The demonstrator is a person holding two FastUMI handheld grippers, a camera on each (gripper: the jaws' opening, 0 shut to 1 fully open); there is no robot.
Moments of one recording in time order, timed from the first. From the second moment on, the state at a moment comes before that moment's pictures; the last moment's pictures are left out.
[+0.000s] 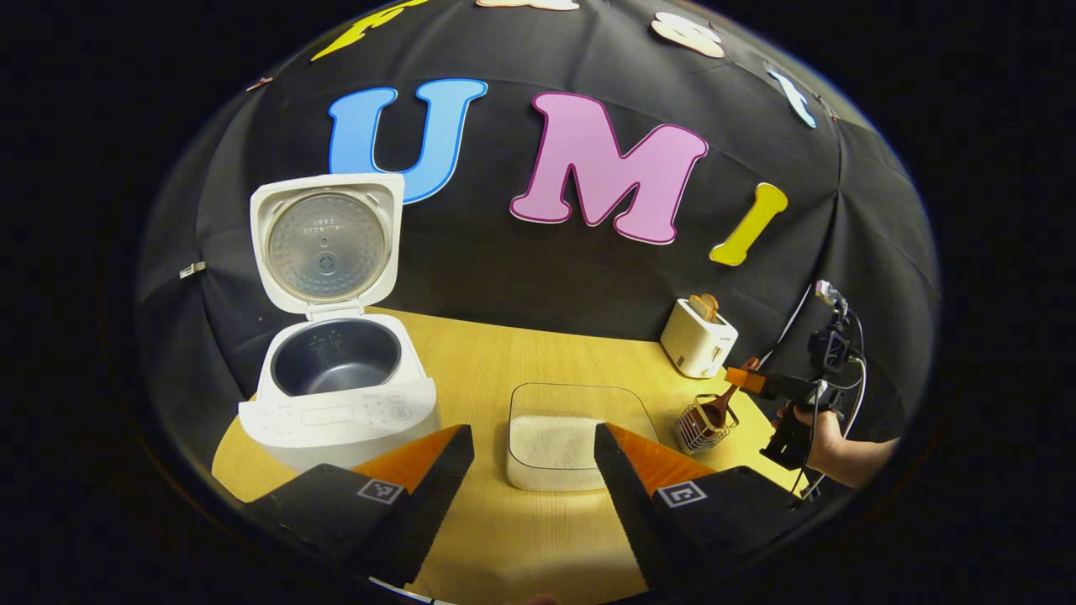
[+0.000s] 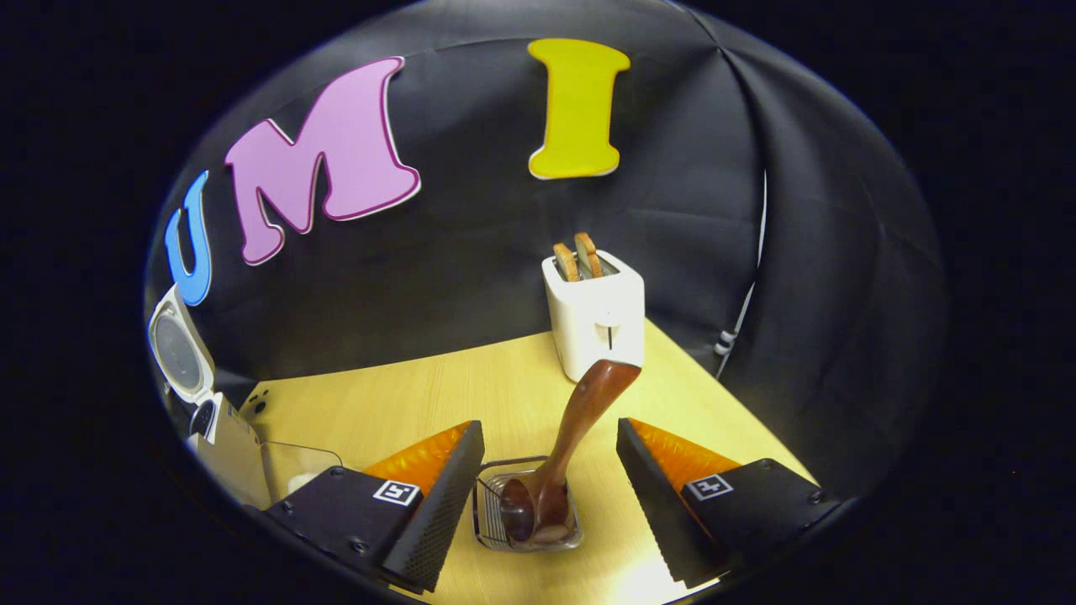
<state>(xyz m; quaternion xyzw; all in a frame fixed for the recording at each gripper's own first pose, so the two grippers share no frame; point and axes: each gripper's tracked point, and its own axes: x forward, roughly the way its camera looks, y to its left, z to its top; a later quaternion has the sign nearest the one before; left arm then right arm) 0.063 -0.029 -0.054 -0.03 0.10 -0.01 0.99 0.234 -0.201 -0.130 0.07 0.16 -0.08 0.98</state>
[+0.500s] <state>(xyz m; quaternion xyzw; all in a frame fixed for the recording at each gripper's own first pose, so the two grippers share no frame) 0.075 -0.031 -0.078 -0.01 0.15 -0.02 0.99 0.281 -0.211 -0.175 0.13 0.21 -0.08 0.97</state>
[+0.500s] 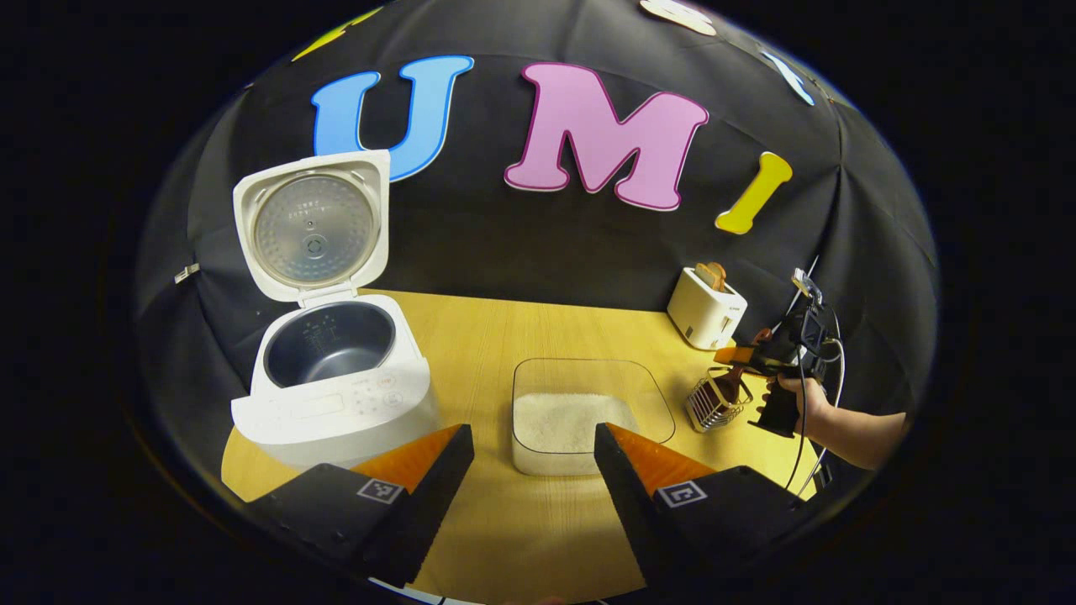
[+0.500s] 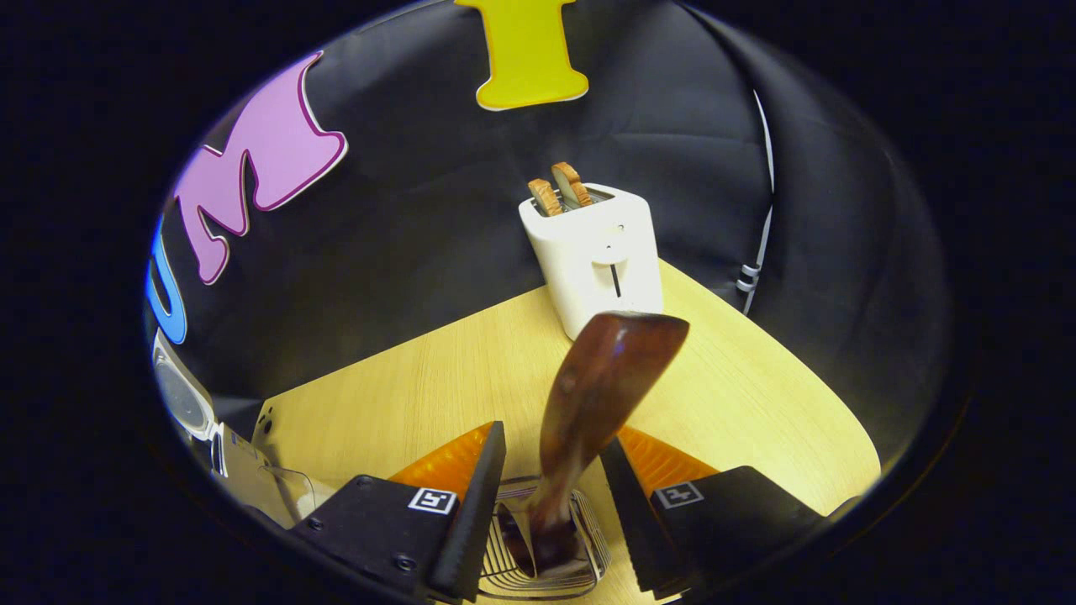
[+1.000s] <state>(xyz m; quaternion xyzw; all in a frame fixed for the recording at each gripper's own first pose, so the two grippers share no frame) 0.077 -0.033 -0.076 -0.01 0.15 -0.02 0.99 0.273 -0.208 -0.147 0.12 0.20 -0.08 0.97</state>
